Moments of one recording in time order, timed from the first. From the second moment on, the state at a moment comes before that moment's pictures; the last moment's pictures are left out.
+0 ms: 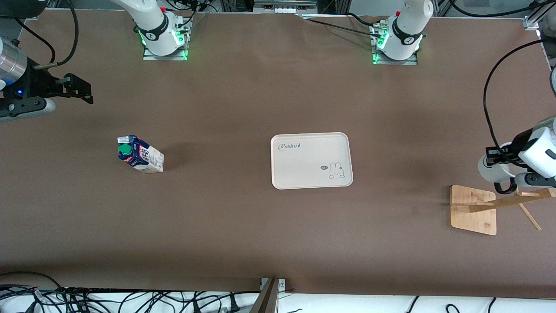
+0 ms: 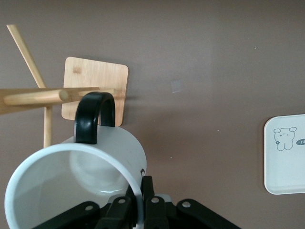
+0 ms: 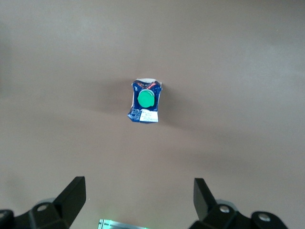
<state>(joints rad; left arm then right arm) 0.33 0.36 -0.32 -1.39 0.13 1.68 0.04 0.42 0.02 -0.38 -1.63 -0.01 1.57 -0.17</state>
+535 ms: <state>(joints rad) 0.35 0.45 -0.32 -1.29 0.13 1.68 0.06 0.38 0.02 -0.37 -1.67 -0.01 1.64 -0.17</state>
